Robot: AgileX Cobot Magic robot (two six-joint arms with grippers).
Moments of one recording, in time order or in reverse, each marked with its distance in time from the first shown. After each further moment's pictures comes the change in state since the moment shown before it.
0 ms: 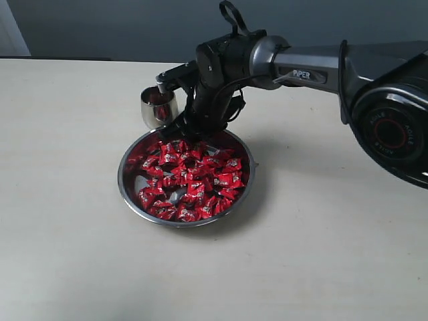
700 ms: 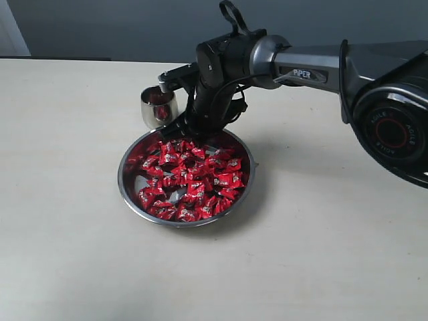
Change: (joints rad) left arm 0.000 0.000 0.000 0.000 0.000 0.000; right arm 0.000 -0.005 0.000 0.000 0.030 0.041
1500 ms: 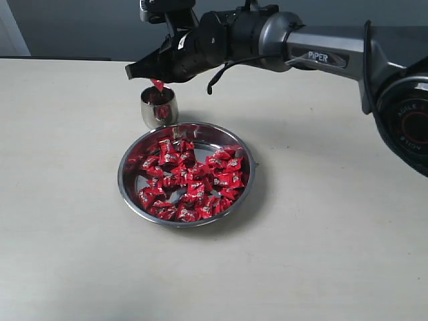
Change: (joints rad) left arm 0.000 0.000 0.000 0.000 0.000 0.000; right arm 0.000 -0.066 -0.007 0.176 -0.497 -0.102
